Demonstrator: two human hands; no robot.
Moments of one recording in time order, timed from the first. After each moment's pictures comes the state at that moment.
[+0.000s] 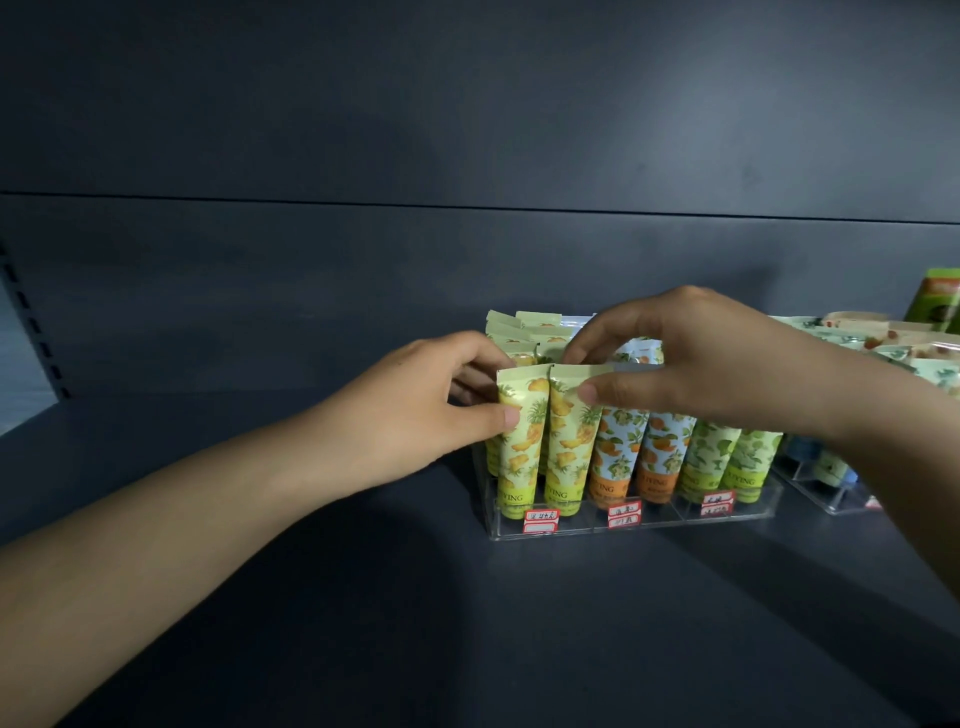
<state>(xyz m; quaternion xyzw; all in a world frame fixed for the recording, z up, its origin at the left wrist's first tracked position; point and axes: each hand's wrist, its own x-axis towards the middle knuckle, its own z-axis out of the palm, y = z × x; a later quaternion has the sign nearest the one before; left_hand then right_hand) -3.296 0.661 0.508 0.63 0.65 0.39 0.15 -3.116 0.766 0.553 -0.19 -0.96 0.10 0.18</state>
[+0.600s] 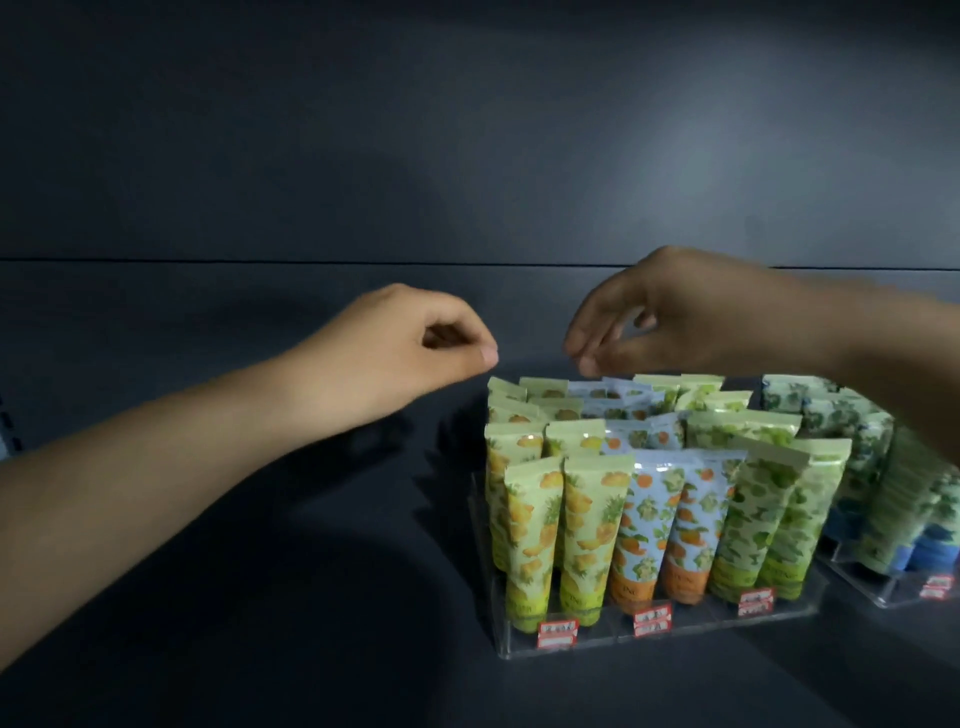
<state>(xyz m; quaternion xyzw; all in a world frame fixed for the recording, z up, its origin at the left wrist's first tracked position) -3.334 0.693 0.563 0.65 0.67 0.36 0.02 -3.149 0.810 0.603 -0.20 -0.97 0.07 0.15</state>
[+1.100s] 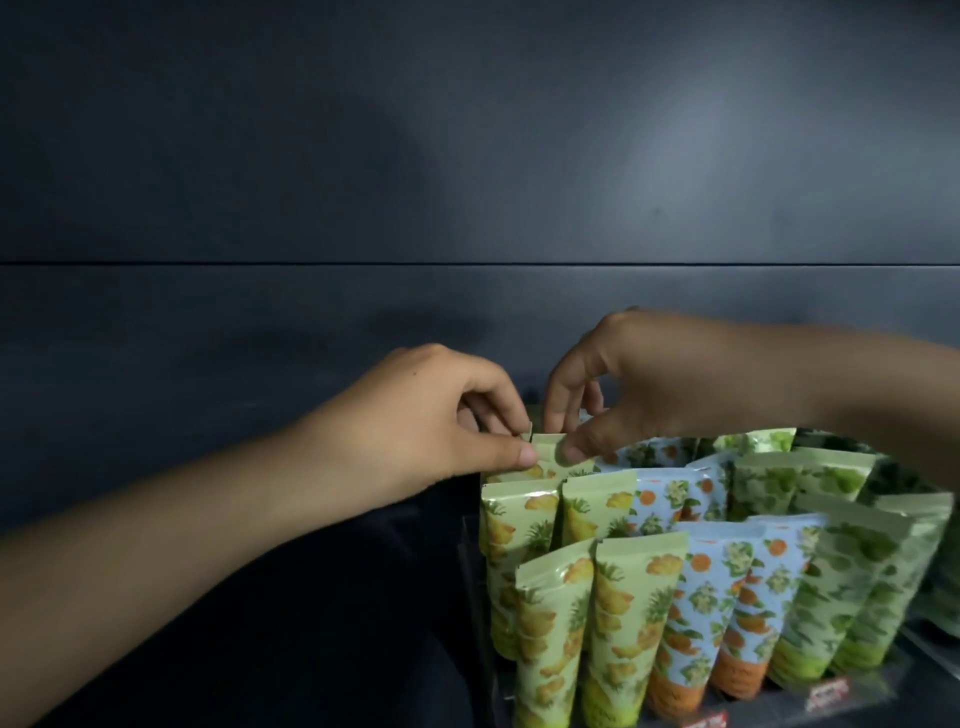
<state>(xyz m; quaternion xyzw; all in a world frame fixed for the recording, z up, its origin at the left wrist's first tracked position) -3.336 0.737 0.544 0.68 0.65 0.33 0.07 -3.184 0.839 0.582 -0.17 -0.98 0.07 0.05</state>
